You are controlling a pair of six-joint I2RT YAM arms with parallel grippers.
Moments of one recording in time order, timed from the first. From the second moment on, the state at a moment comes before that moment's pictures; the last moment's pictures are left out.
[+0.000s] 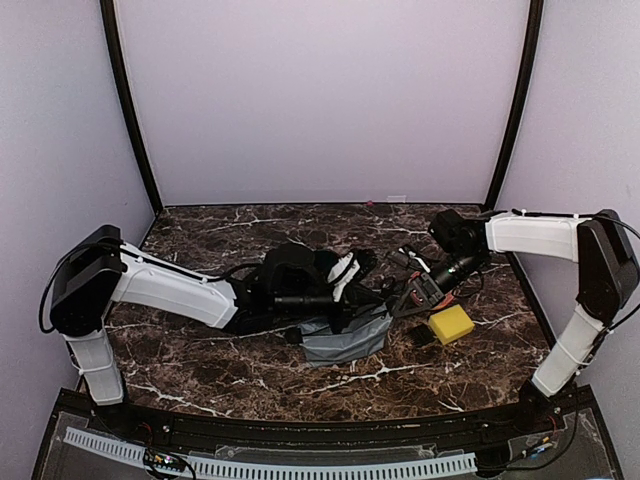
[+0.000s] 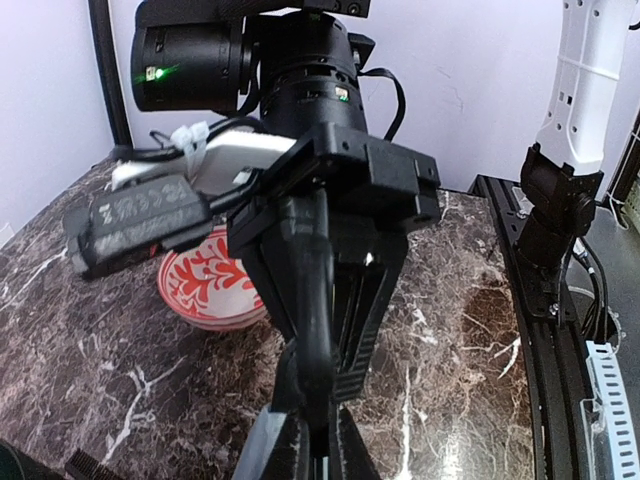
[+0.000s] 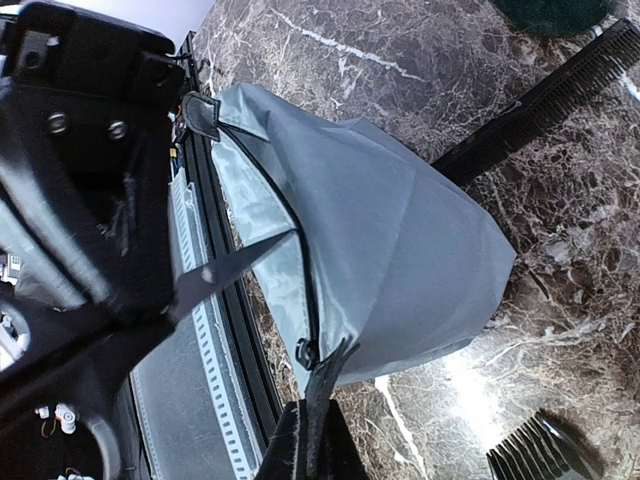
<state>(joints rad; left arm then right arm) -1.06 1.85 1.09 0.50 0.27 0.05 0.45 1.66 1.10 -0.88 -0.96 -0.32</state>
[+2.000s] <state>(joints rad) -1.06 1.72 0.92 0.36 0.17 0.09 0.42 1.64 1.10 -0.88 -0.96 -0.32</state>
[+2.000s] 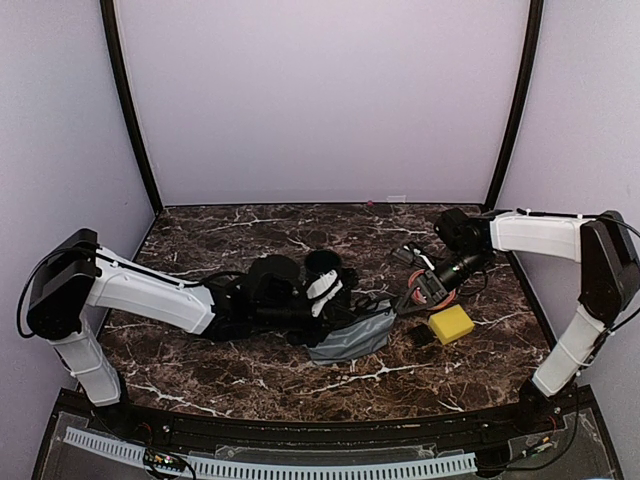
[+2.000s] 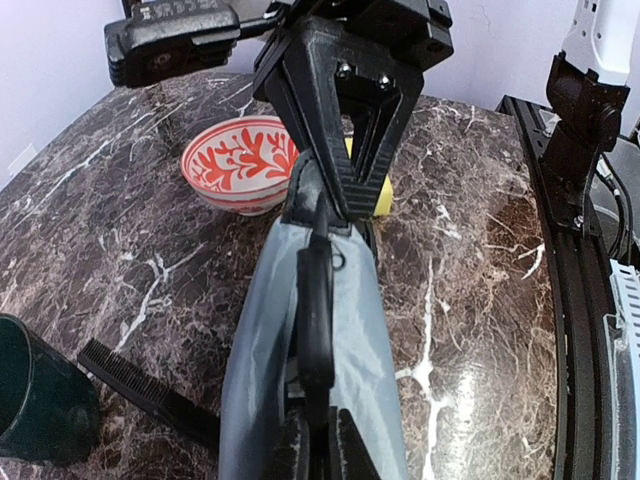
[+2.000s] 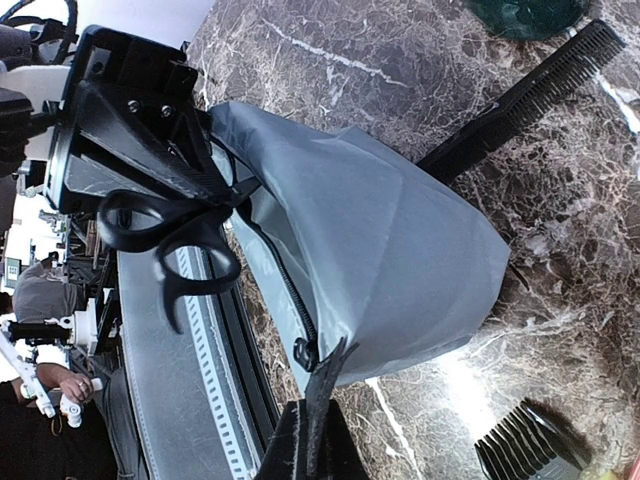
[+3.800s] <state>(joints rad) -1.11 1.70 1.17 -0.09 0.00 0.08 0.40 1.61 1.09 -0.90 -0.89 -0.37</state>
